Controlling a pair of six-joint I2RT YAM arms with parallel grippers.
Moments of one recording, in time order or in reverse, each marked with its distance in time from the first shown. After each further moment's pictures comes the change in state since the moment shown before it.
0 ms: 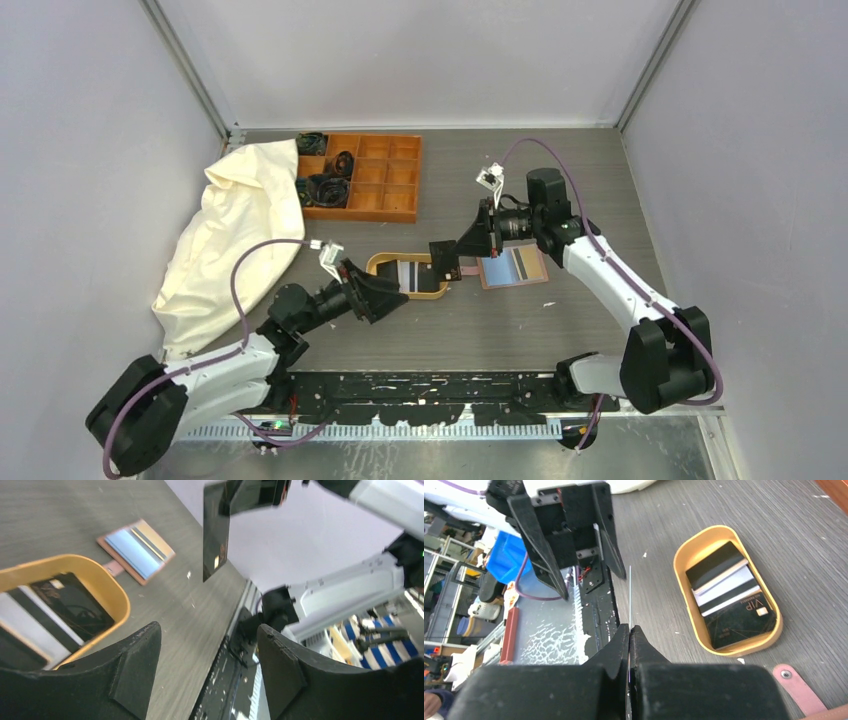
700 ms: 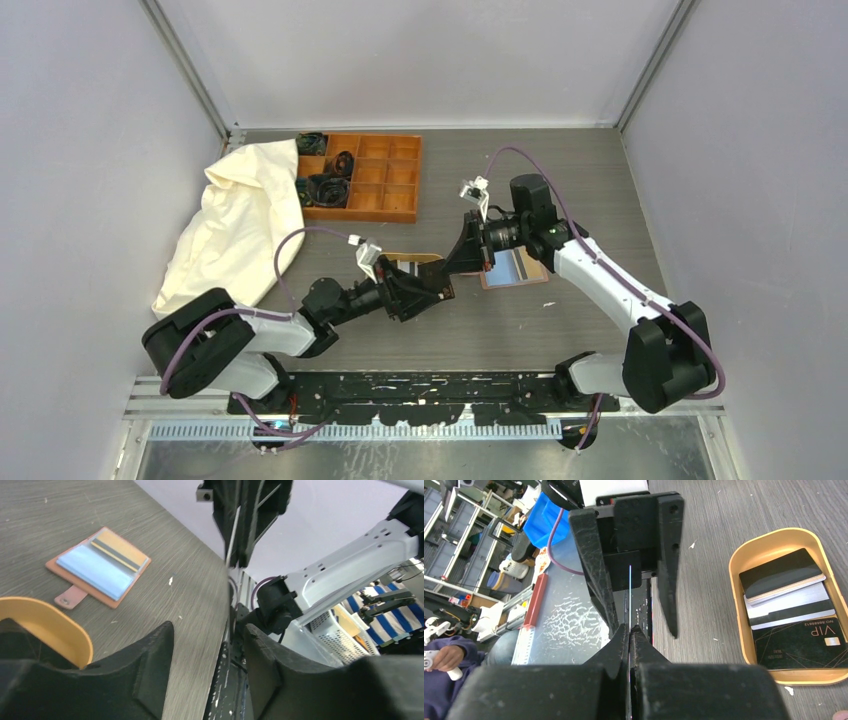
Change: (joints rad) left arm -0.217 0.496 0.124 0.404 -0.051 0.118; right arm 0.083 -0.010 -0.015 0.009 -0.151 -0.044
